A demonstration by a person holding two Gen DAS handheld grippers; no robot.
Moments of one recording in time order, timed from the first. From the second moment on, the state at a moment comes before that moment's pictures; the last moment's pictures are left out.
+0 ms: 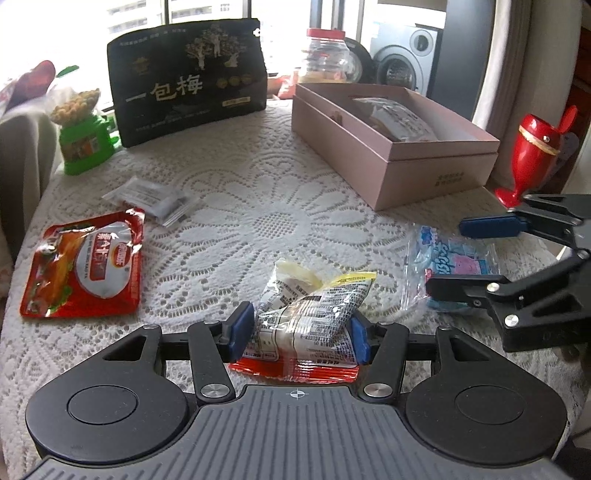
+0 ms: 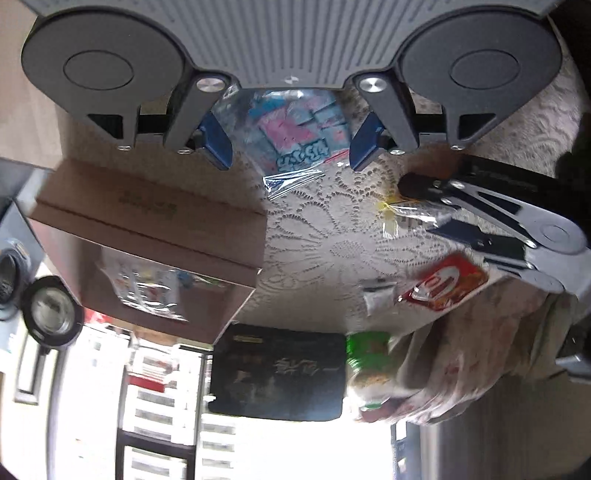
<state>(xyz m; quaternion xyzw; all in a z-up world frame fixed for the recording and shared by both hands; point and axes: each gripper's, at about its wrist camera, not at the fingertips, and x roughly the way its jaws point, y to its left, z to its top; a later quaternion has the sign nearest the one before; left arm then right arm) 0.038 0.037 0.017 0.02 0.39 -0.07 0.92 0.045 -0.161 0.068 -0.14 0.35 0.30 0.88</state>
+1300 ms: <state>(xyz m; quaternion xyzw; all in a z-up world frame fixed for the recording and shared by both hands) 0.223 0.004 0.117 -0.24 0.27 -0.26 0.90 0.149 -0.210 0.153 -0.09 0.28 0.16 0.94</state>
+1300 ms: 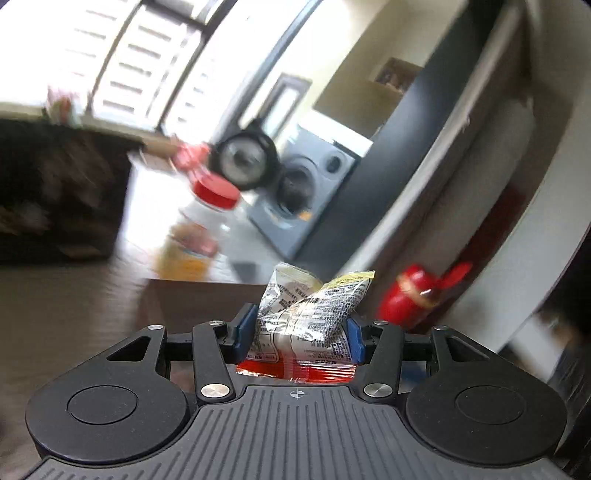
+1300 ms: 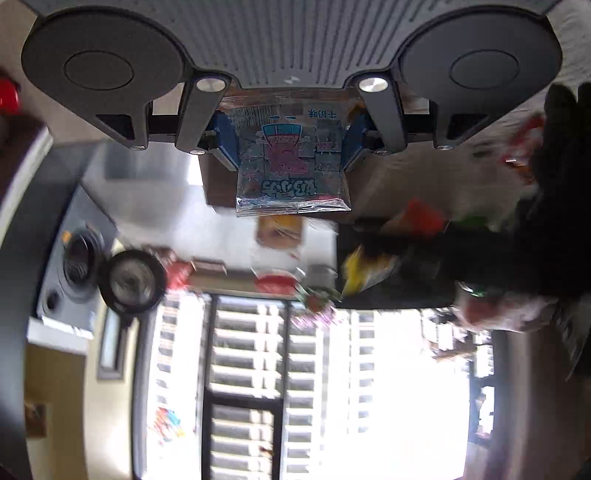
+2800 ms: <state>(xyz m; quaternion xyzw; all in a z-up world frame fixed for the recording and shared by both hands) 0.069 0.263 0.015 -0.23 0.34 -0.09 0.91 0.182 0.089 0.043 -0.13 0.41 0.32 0.84</state>
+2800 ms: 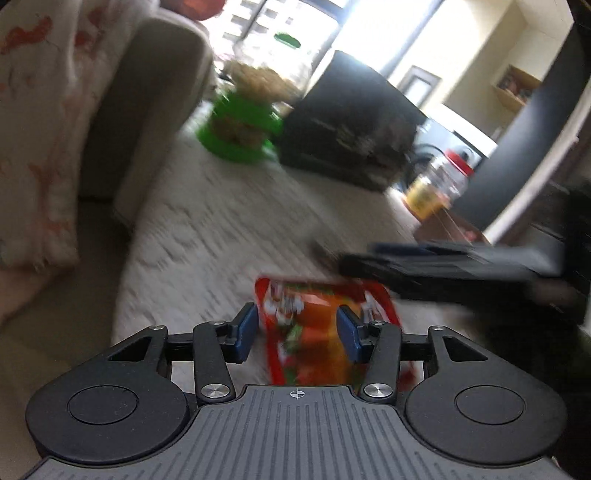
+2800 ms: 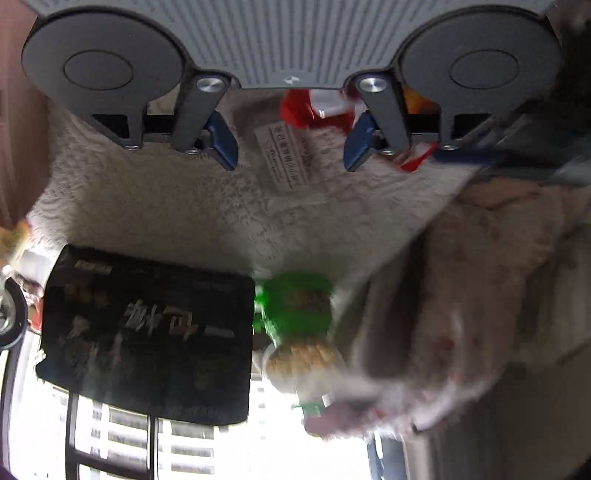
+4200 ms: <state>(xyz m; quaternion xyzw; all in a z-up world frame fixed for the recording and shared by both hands) 0.008 0.177 0.028 -0.24 0.43 -0.05 0.87 0.041 -0.073 0.058 -0.08 0.35 0.31 0.88</state>
